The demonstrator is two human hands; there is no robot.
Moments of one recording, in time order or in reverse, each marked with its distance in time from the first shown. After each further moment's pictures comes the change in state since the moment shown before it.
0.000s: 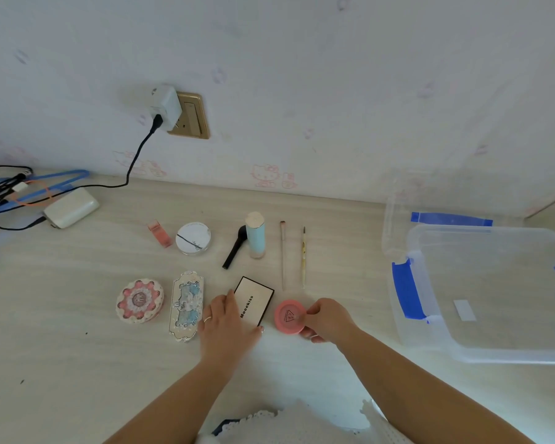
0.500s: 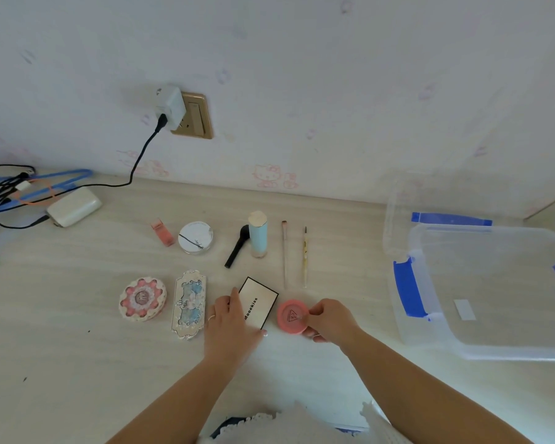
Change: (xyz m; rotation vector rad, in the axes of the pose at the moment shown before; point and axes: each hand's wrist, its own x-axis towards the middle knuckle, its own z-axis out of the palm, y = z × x) left_hand -0.003 0.001 -0.004 -0.077 -0.064 0.045; right_hand -0.007 0.003 0.000 0.041 0.027 -0.007
